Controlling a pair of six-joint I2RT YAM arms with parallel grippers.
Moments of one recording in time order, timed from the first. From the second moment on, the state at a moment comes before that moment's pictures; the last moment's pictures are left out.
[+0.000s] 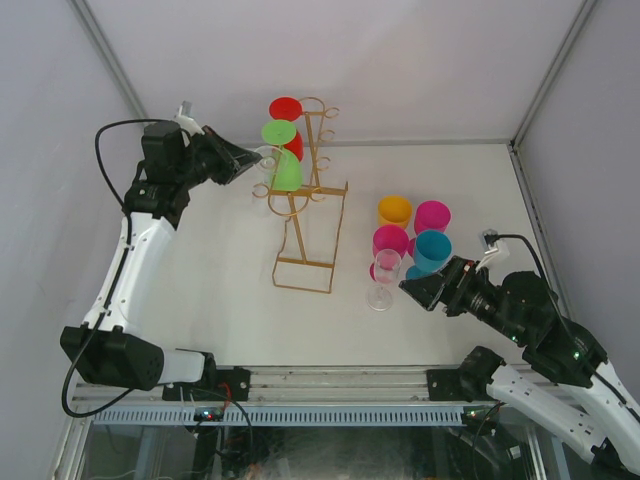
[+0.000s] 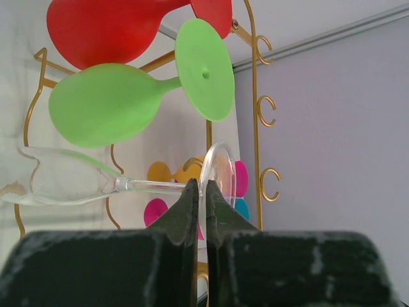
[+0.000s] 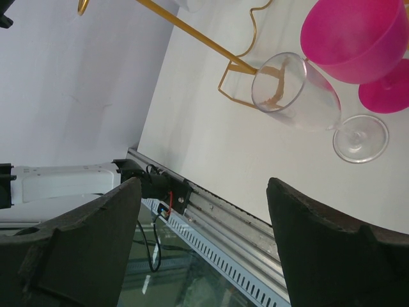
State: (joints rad) left arm -0.12 1.33 1.44 -0.43 0.45 -0.88; right arm 0.76 0.40 0.85 -0.75 0.02 0.87
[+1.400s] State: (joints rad) left arm -0.10 1.29 1.44 -0.42 0.37 -0.93; right arm 0.76 0.40 0.85 -0.76 0.02 0.88
